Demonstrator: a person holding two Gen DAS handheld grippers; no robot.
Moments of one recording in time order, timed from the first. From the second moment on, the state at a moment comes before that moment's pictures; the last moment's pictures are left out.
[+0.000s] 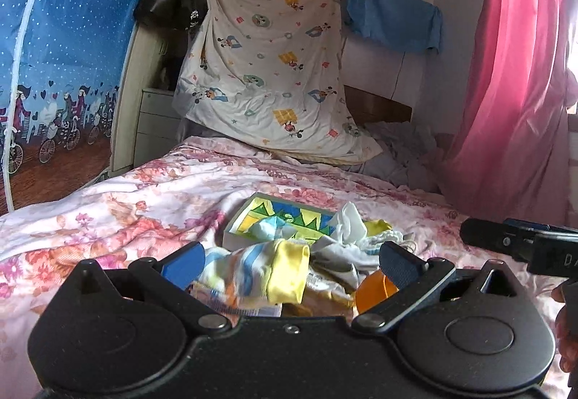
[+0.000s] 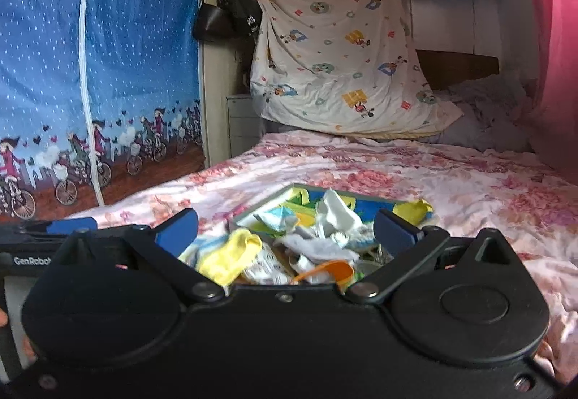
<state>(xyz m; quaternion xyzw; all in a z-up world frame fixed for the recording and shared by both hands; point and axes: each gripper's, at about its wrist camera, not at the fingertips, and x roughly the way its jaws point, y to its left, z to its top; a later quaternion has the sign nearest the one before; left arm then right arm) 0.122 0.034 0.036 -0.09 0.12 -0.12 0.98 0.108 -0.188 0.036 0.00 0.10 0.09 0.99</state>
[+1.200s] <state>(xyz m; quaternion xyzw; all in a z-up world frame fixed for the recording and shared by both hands) 0.136 0.034 0.000 -0.04 0.17 -0.10 0.98 0.099 -0.181 -0.014 -0.02 0.21 0.09 0.97</state>
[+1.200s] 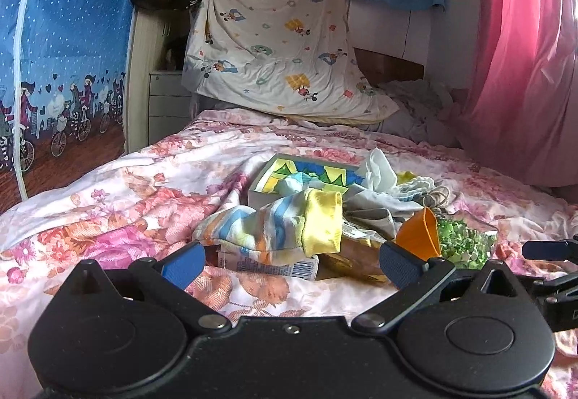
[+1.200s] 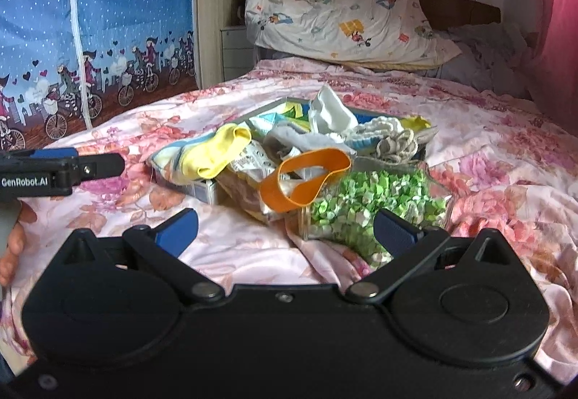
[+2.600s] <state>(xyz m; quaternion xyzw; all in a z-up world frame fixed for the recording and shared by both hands) 0.203 0.018 -0.012 0.00 0.20 -0.12 0.97 0.167 -0.187 -0.027 0.01 0.23 0.12 0.96</state>
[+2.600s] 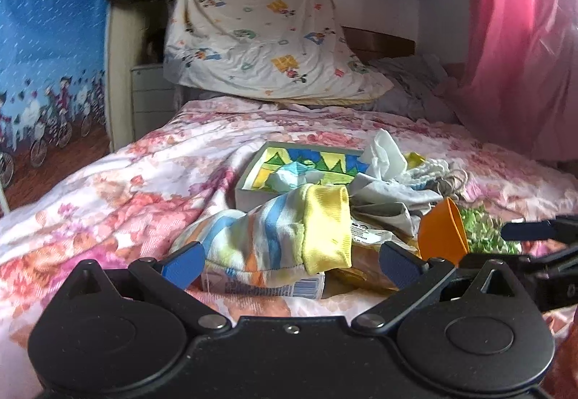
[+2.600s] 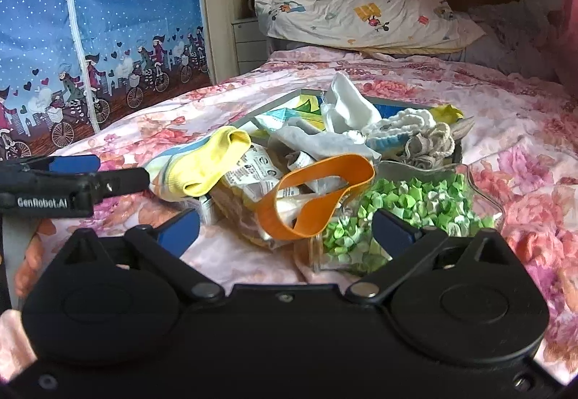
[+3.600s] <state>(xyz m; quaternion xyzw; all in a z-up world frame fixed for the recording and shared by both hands) 0.250 0.002 -0.039 0.05 0.24 -0.16 0.96 0.203 -0.190 -0.044 0.03 0.25 0.13 0.96</state>
